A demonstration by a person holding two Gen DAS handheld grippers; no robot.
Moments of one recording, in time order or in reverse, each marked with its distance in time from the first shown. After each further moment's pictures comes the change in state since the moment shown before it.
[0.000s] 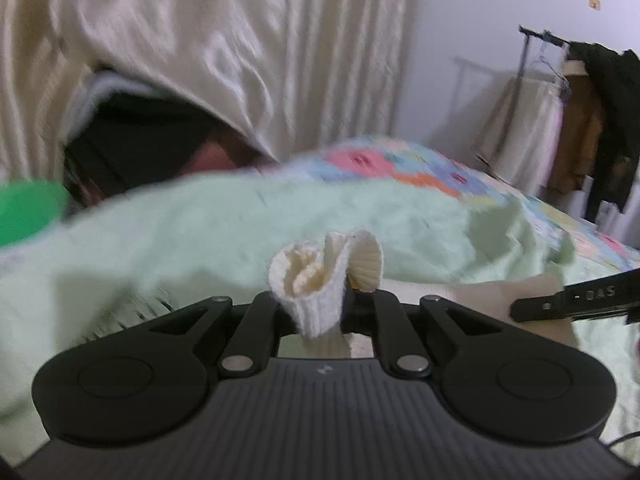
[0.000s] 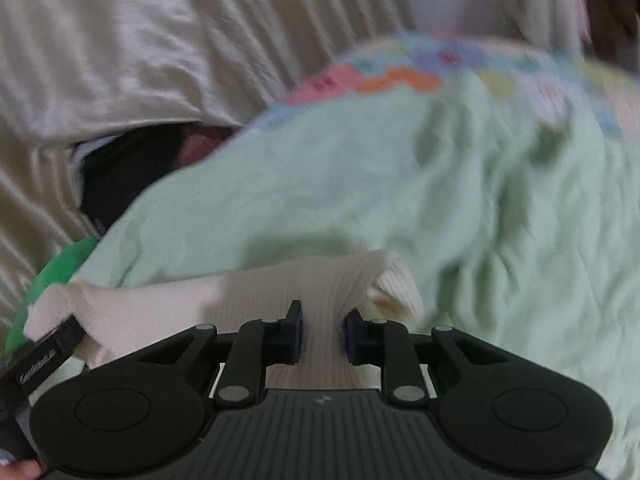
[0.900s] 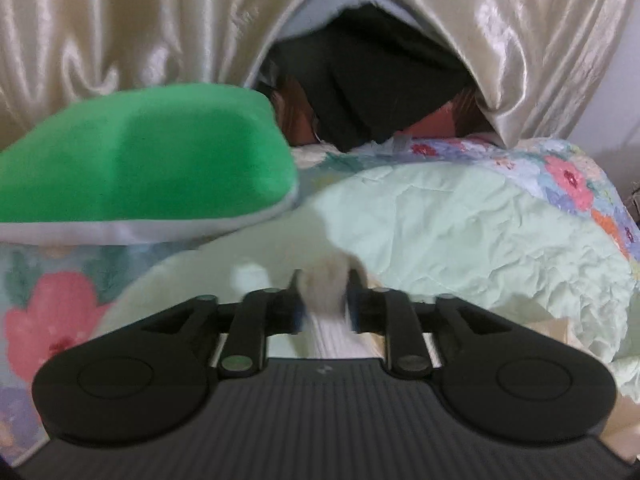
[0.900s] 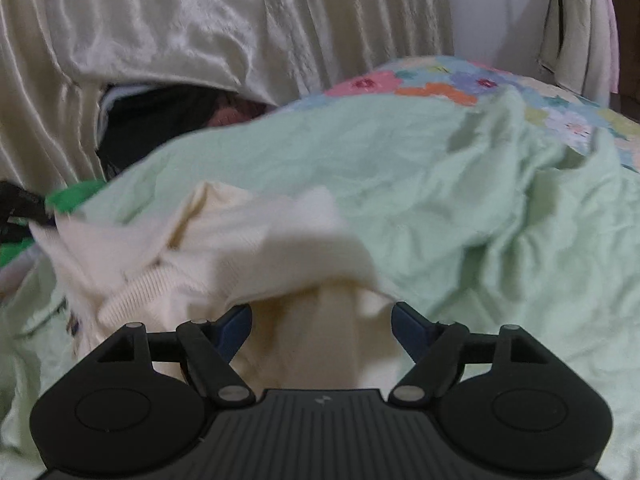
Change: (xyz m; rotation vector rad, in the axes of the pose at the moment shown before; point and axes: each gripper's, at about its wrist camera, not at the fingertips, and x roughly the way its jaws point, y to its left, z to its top) left arm 0.029 0.174 0.059 -0.265 0.290 0.413; right arm 0.009 0.008 -0.051 -0.071 -0.015 0.024
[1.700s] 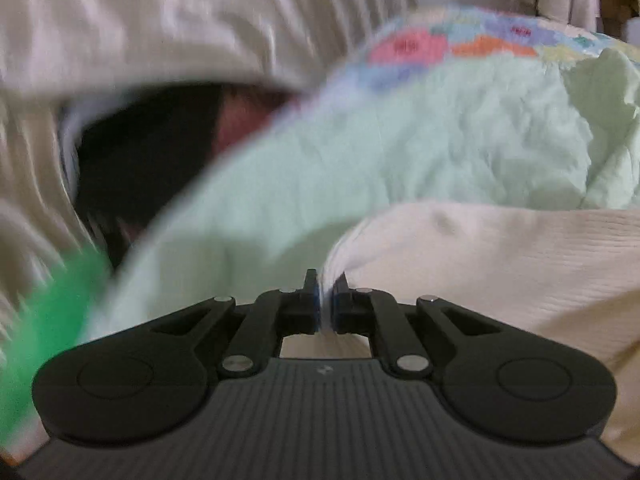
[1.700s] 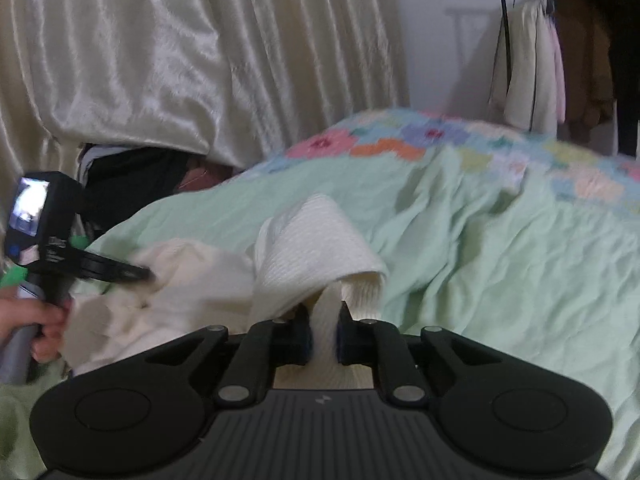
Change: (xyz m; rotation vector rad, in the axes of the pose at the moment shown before) left arm 0.032 -0.219 -0.045 0.765 -0.100 -0.081; right arm -0.072 -0.008 0.024 -0.019 -0.200 -0.197
